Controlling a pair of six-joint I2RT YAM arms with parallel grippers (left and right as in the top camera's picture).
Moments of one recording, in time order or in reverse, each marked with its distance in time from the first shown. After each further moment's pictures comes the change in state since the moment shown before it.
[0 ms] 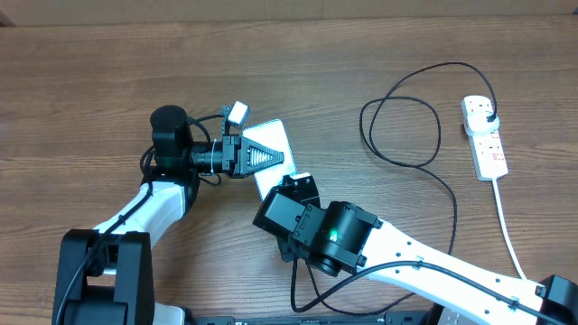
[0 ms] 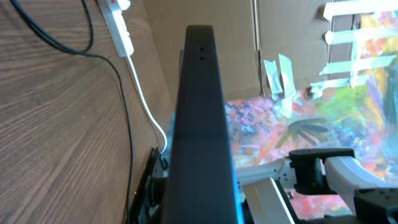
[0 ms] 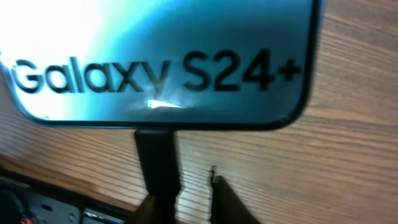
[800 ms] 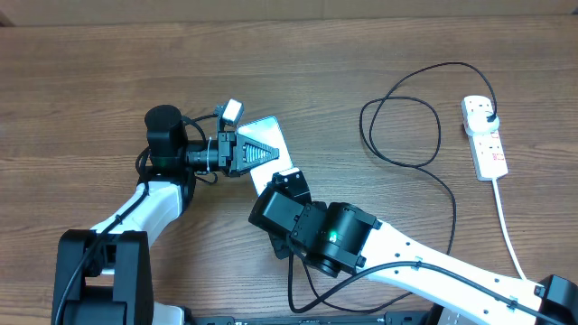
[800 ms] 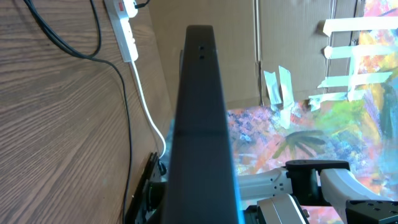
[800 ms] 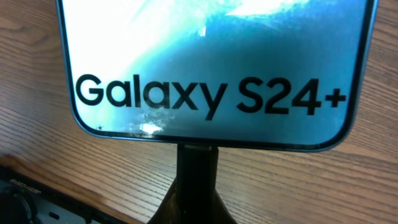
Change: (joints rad) left arm 0.020 0.000 0.000 0.002 -0.008 -0.046; right arm 0.000 0.000 -0.010 0.106 0.014 -0.087
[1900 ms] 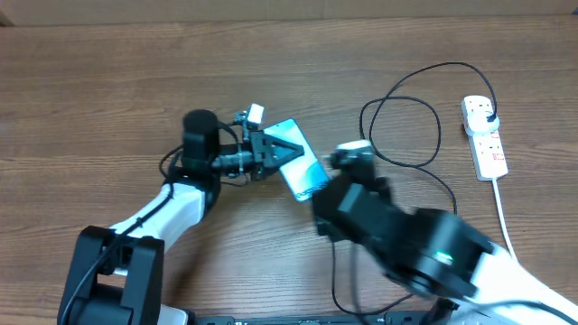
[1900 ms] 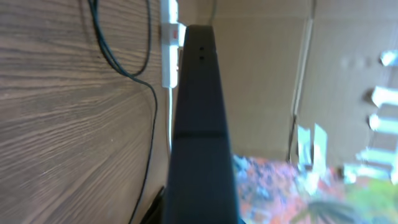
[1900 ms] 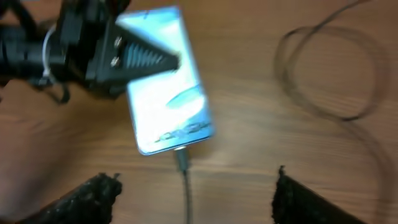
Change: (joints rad) left arm -0.192 0.000 -0.001 -0.100 -0.410 -0.102; right arm -0.099 -0.316 0.096 -0.229 0.253 -0.039
